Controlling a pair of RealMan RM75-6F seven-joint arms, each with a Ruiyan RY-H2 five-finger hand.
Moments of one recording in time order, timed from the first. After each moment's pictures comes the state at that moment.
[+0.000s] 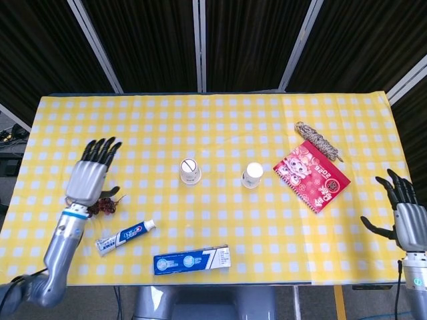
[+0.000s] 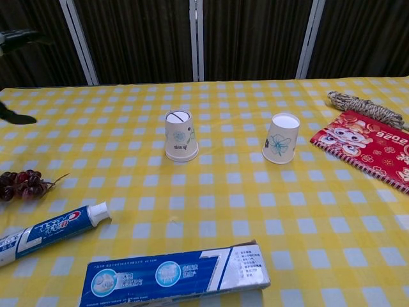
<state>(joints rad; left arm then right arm) -0.54 -1.35 -0.06 -1.64 1.21 1.41 0.36 0.15 -1.20 0.14 -1.41 -1.47 1.45 0.32</state>
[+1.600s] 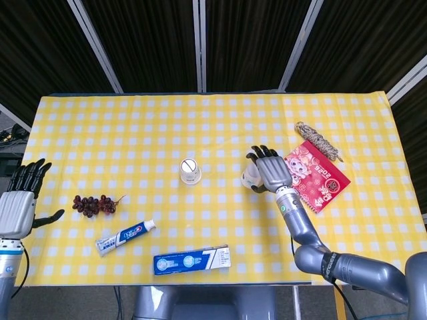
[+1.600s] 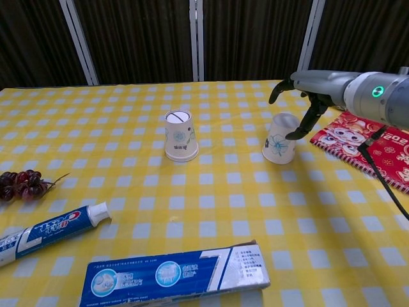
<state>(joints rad) -0.25 -1.19 -0.04 -1.59 1.39 1.50 0.03 0.83 -1.52 0.30 -1.50 -0.73 0.92 -0.55</state>
